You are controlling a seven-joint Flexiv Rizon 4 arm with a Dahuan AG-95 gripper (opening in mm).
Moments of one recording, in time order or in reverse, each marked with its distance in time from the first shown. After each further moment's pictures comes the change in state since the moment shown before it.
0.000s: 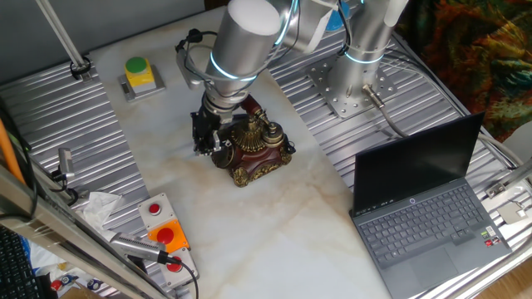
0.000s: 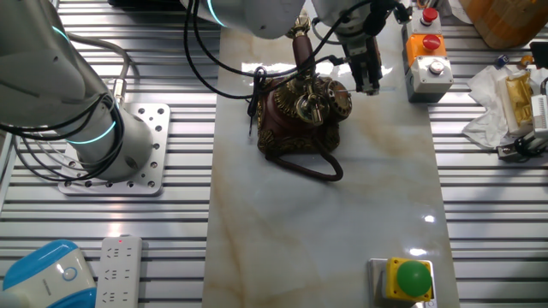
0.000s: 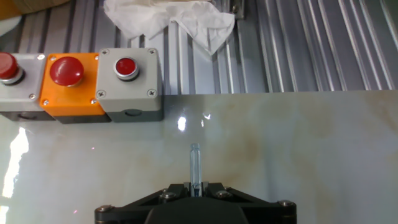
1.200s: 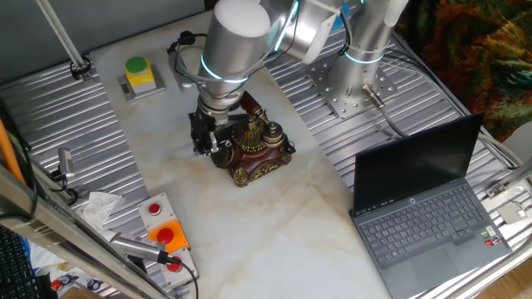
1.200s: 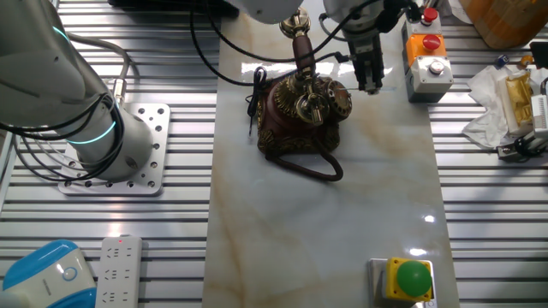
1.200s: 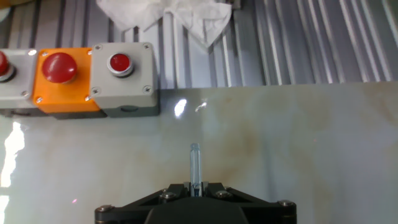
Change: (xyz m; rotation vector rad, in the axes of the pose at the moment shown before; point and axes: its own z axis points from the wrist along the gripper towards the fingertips) arm -0.001 0.001 0.000 0.003 0.062 0.010
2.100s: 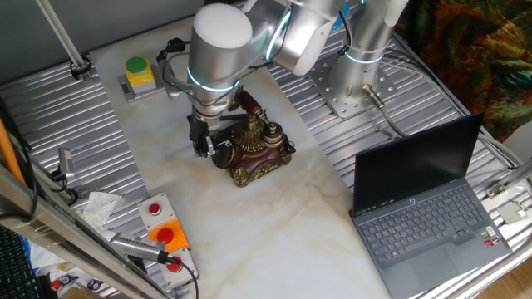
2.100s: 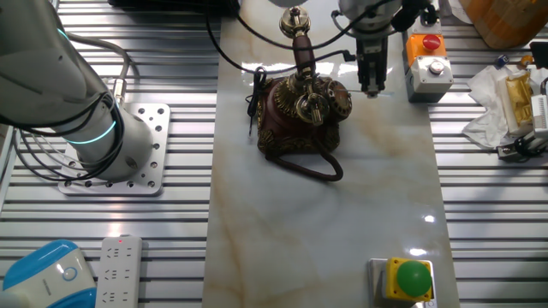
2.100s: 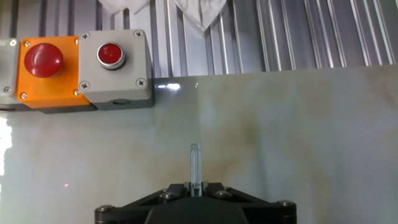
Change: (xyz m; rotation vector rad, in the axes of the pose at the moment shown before) arm 0.000 0.000 0.004 0.024 0.107 0.037
